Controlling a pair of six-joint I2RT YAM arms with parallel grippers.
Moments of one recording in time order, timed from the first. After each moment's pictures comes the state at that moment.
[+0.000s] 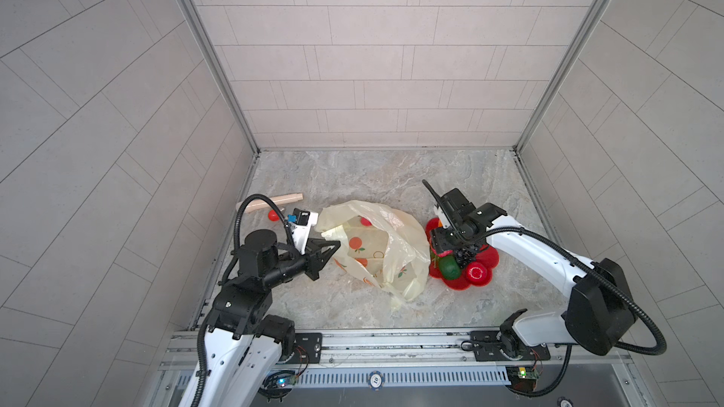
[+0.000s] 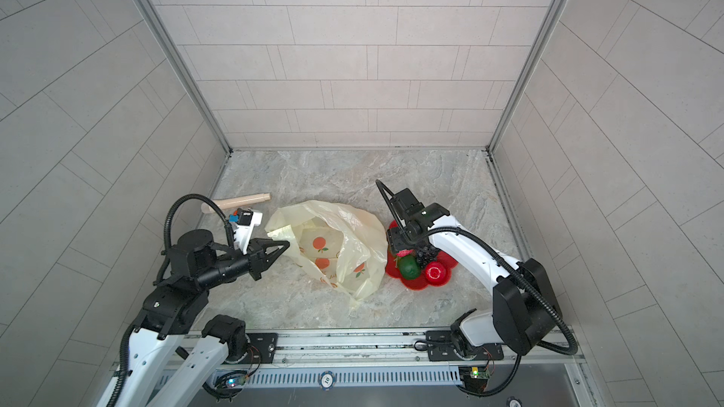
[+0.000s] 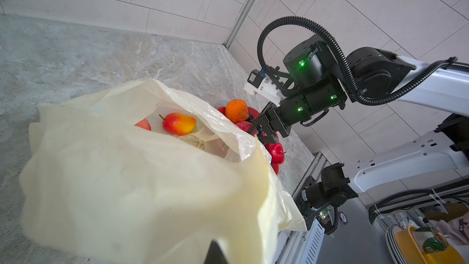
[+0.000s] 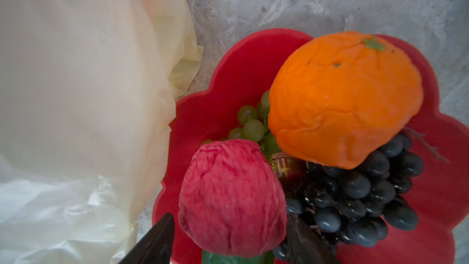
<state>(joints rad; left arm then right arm) -0.24 0.49 0.69 -0.60 0.66 -0.29 0.50 1.39 1.03 -0.86 -0.02 0.30</state>
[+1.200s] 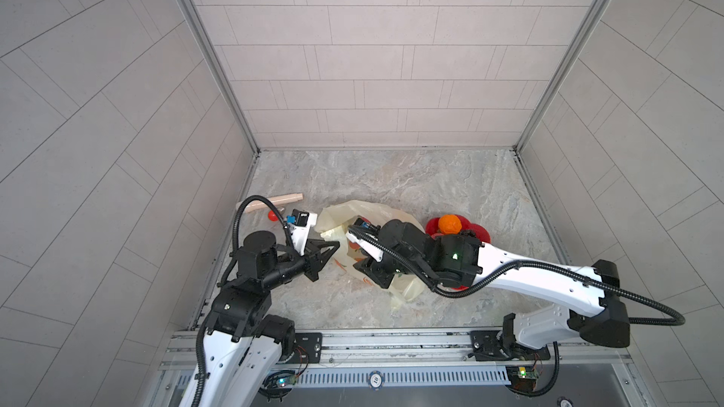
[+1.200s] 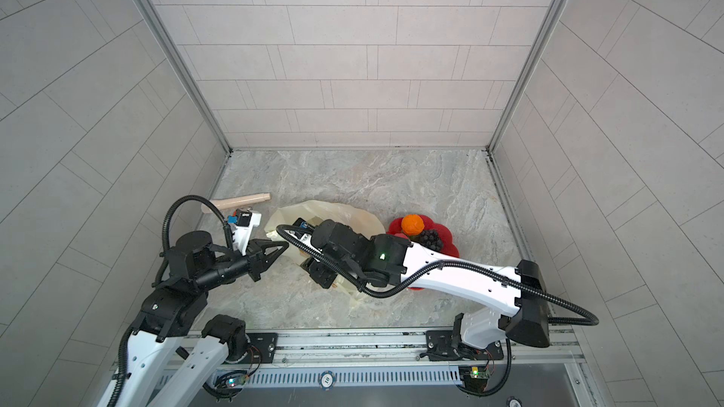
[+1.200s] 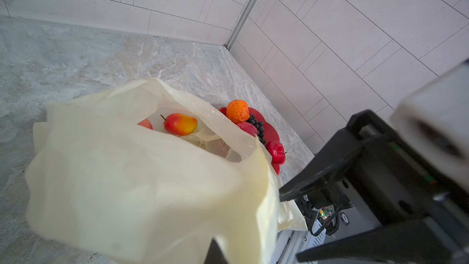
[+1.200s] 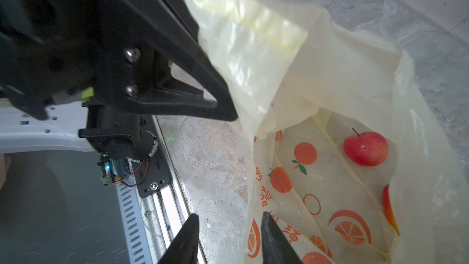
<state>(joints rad) -0.25 0.48 0.69 -0.60 0.66 -0.29 1.19 1.42 1.31 -0.57 0.05 0.19</state>
